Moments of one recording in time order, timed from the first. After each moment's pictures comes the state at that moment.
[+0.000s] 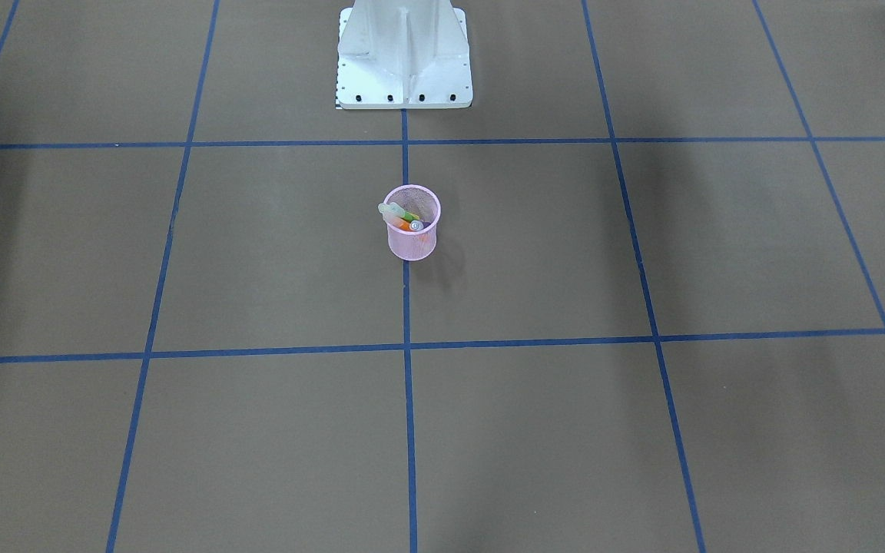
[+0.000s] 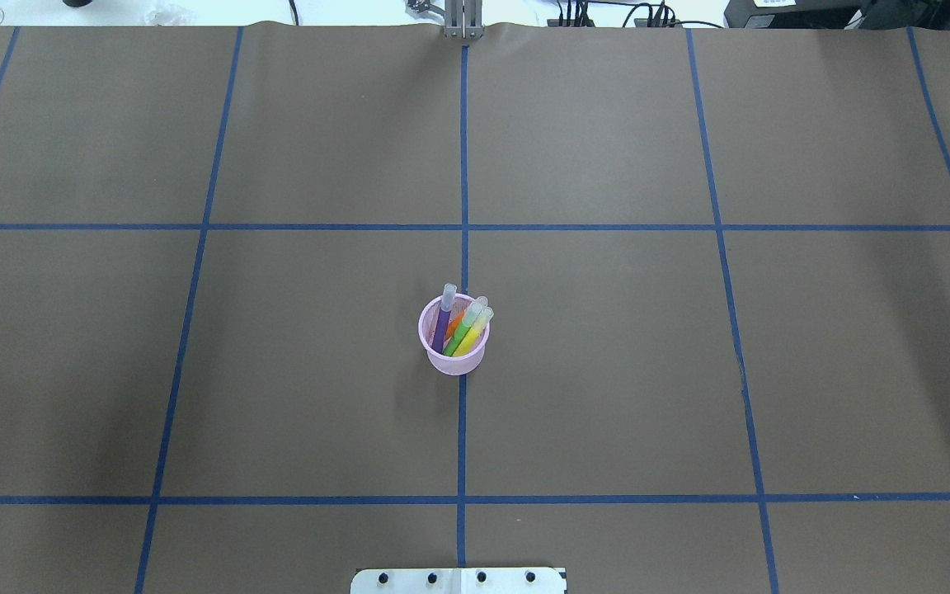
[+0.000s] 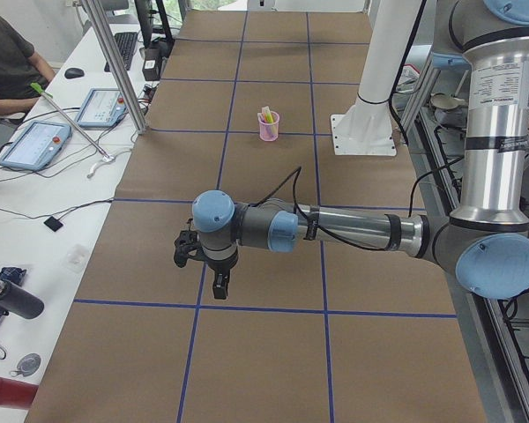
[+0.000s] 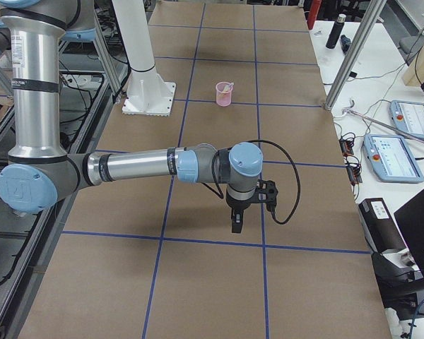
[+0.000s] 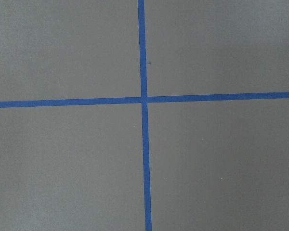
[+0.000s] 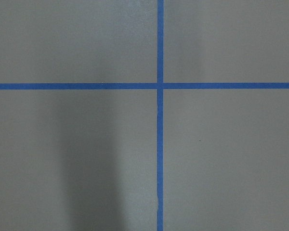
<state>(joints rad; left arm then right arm) -1.52 -1.55 -1.68 -1.60 -2.36 -0.08 1.55 -1.62 1.77 -1.69 2.32 0.05</state>
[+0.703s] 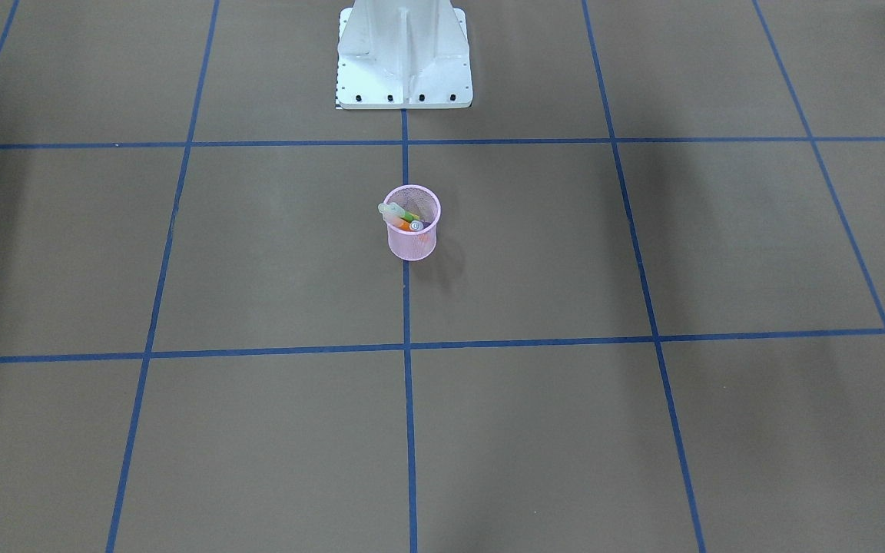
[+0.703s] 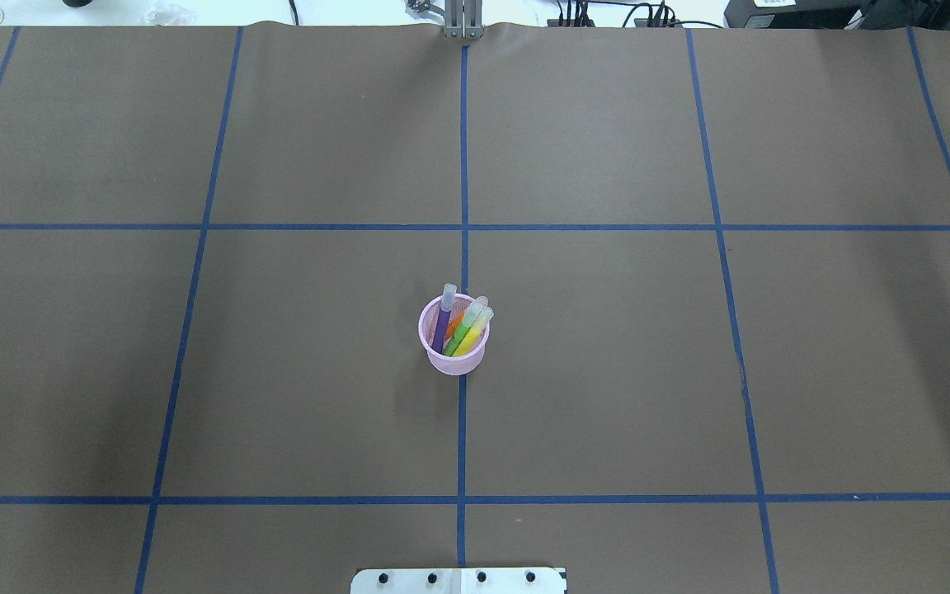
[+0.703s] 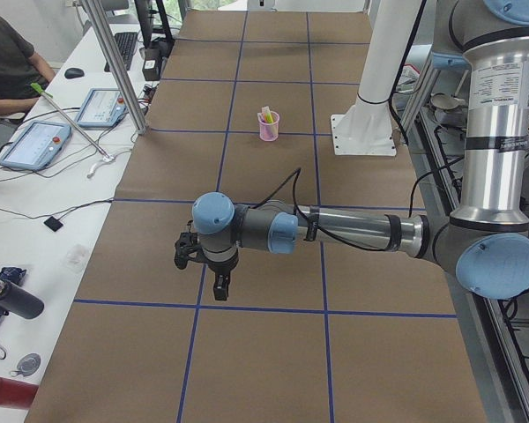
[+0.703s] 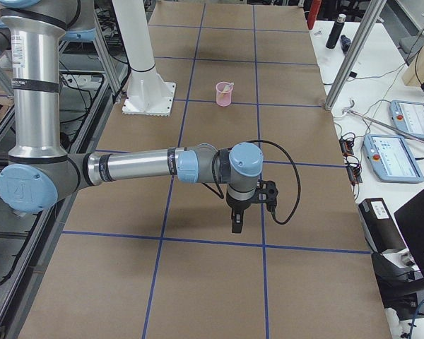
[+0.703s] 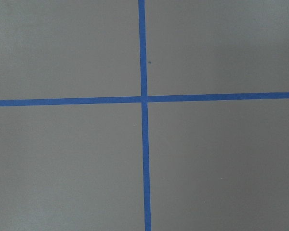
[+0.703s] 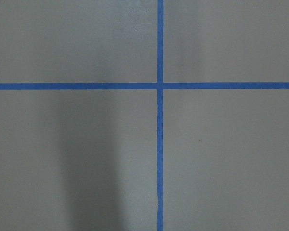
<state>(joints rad) -1.52 -1.55 -1.68 -1.60 -2.36 -0.09 1.55 -1.62 1.77 -1.69 2.32 0.05</state>
